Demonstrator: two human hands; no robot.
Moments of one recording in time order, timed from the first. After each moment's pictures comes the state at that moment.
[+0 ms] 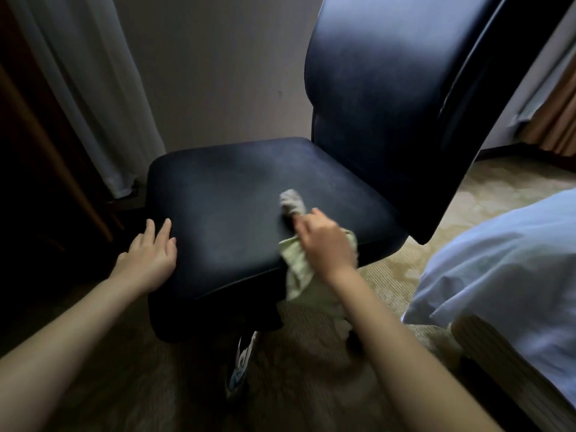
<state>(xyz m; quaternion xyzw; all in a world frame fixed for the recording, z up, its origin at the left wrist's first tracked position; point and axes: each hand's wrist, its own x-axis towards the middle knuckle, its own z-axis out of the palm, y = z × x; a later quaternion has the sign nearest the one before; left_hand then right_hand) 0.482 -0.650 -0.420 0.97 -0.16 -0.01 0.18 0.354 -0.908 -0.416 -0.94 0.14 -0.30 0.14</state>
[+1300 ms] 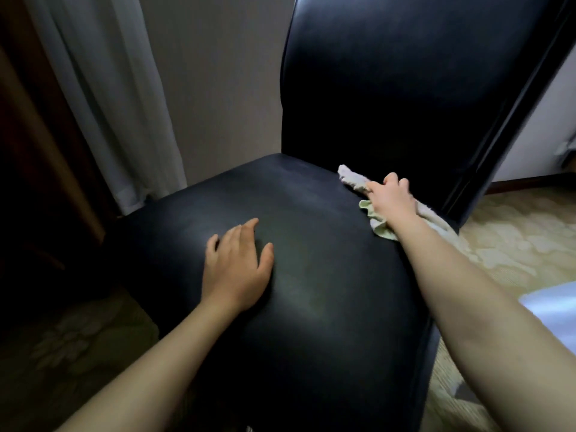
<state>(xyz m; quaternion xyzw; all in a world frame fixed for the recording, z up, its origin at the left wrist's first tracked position) 0.505 -0.764 -0.418 0.93 -0.25 0.13 0.23 0.509 -1.084 -0.385 -0.94 0.30 -0.13 0.03</state>
